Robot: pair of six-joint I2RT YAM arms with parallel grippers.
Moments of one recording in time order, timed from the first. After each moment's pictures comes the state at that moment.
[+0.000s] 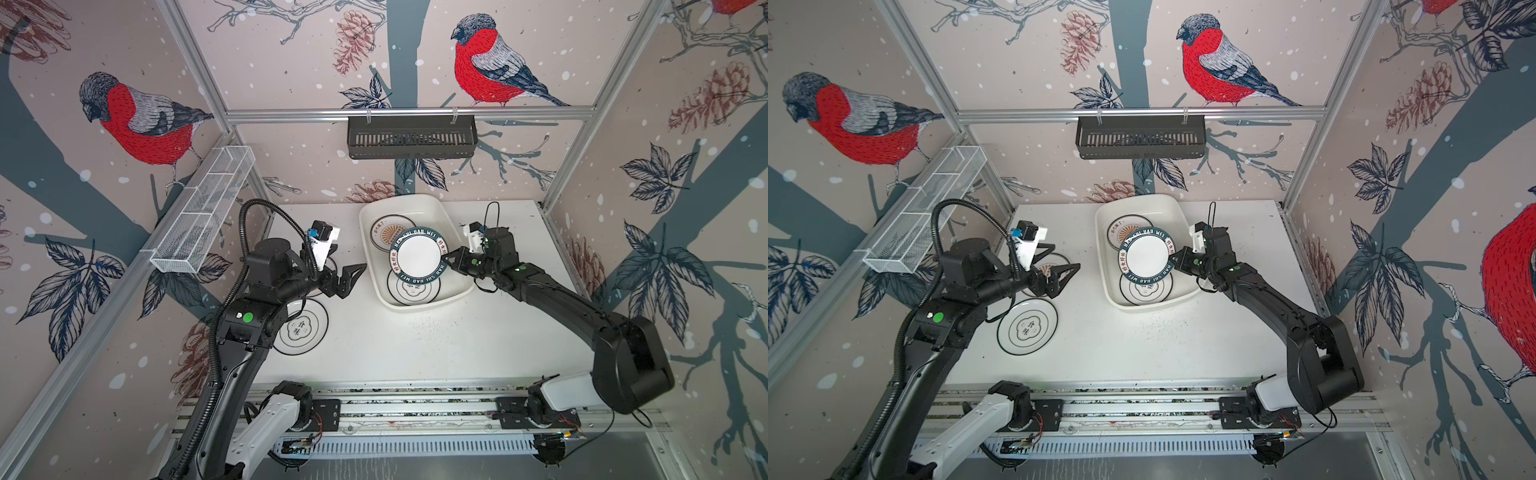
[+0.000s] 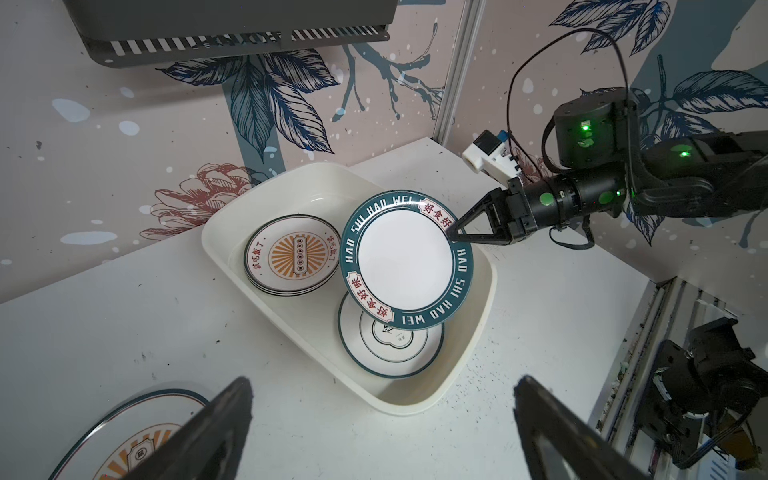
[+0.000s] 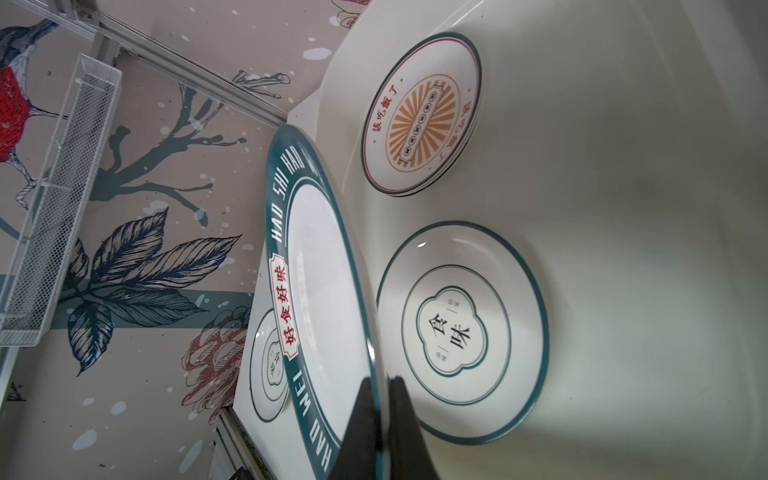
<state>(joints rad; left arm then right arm) -0.23 0.86 1.11 -0.62 0.52 0.09 0.39 1.44 0.95 -0.08 -0.48 0.67</state>
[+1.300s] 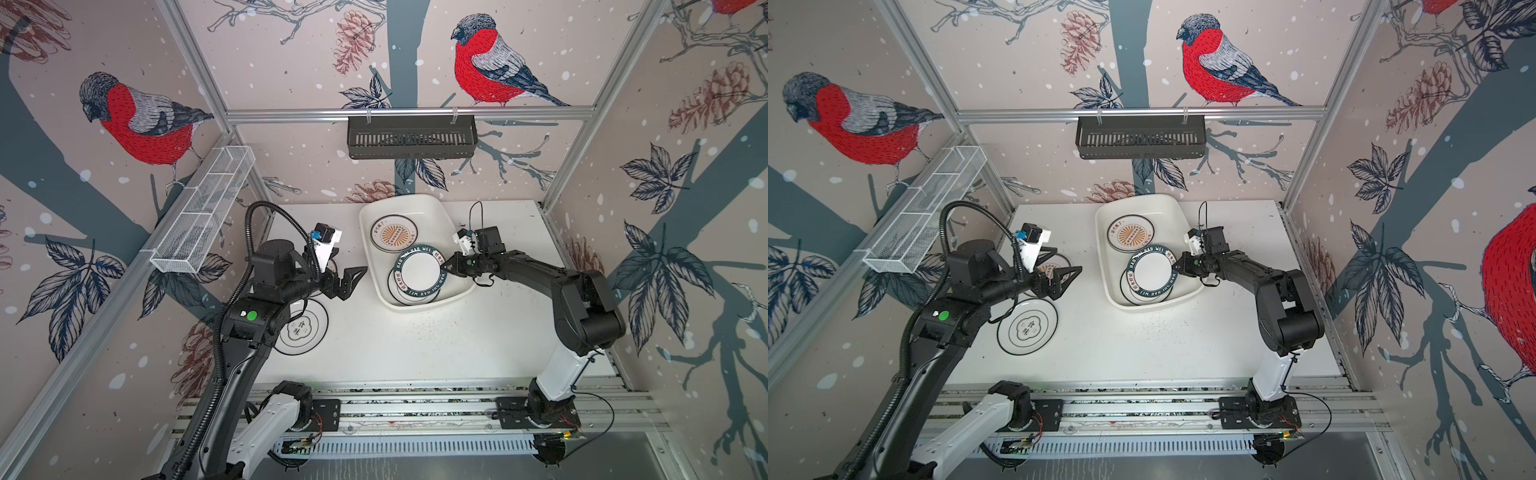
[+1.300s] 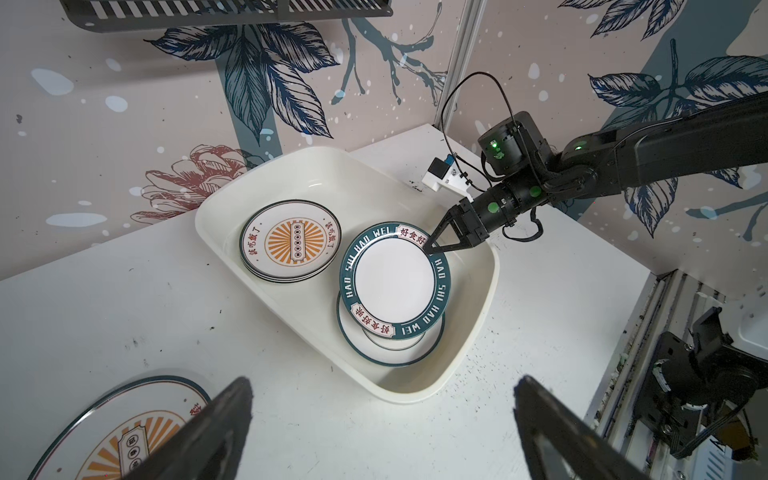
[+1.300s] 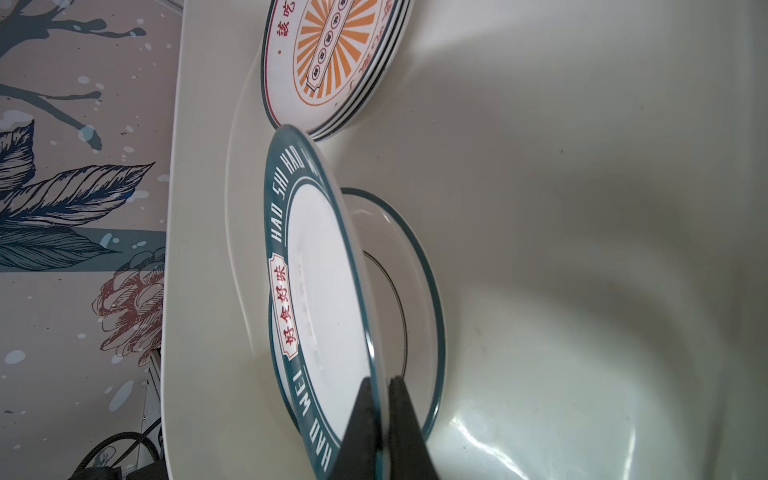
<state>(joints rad) -0.23 0.87 1.08 -0.62 0.52 0.09 0.30 1.79 1.08 -0.18 -0.63 0.39</state>
